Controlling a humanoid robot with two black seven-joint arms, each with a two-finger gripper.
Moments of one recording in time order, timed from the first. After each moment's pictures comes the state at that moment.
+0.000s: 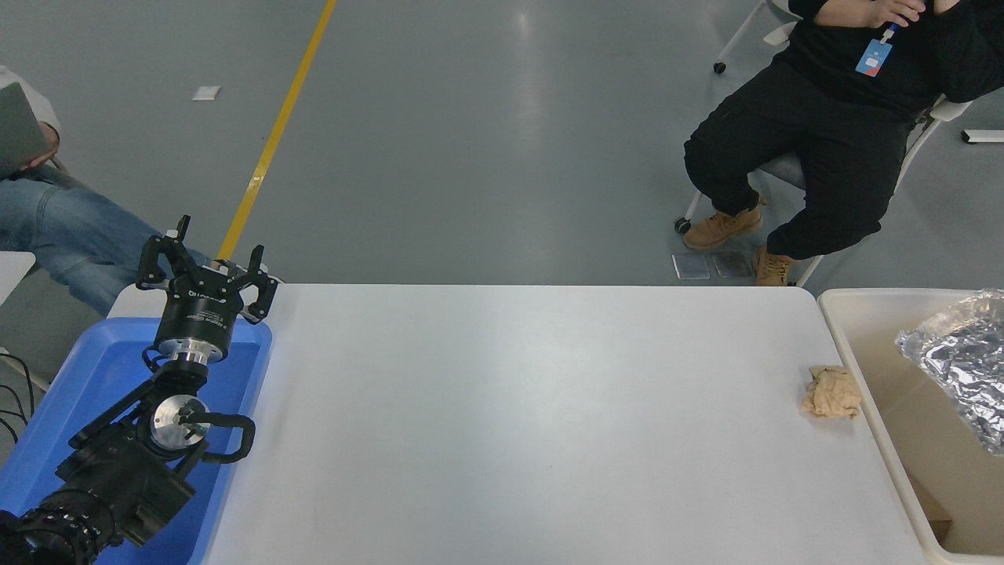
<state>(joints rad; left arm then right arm) -0.61 0.22 -0.90 -0.41 -0.07 -0.57 -0.53 0.64 -0.63 -0.73 0.36 0.35 -0.10 0.11</state>
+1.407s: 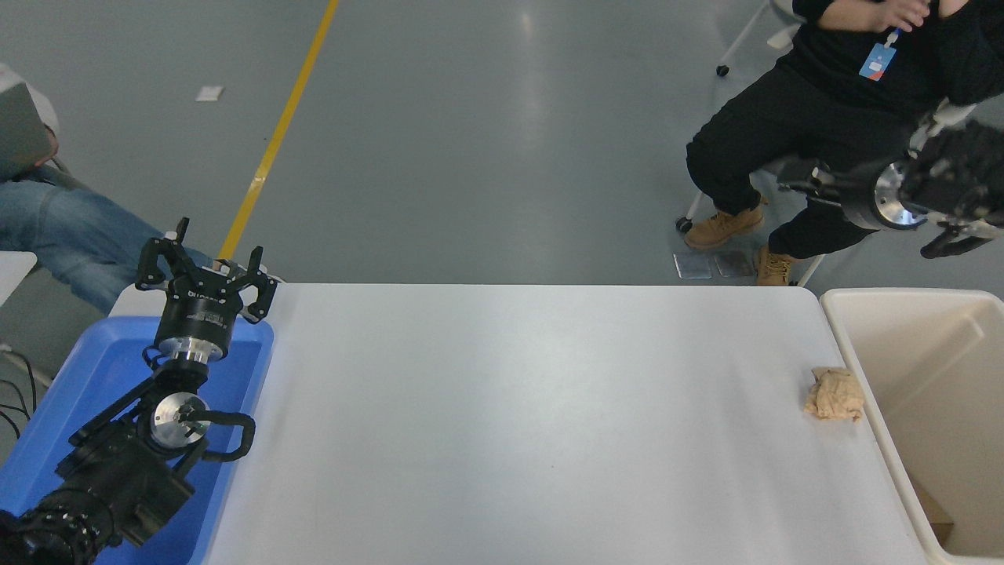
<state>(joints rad) -0.61 0.22 -0.90 -0.41 -0.07 -0.57 -0.53 1.84 -0.36 -1.33 1.02 0.02 0.29 0.11</state>
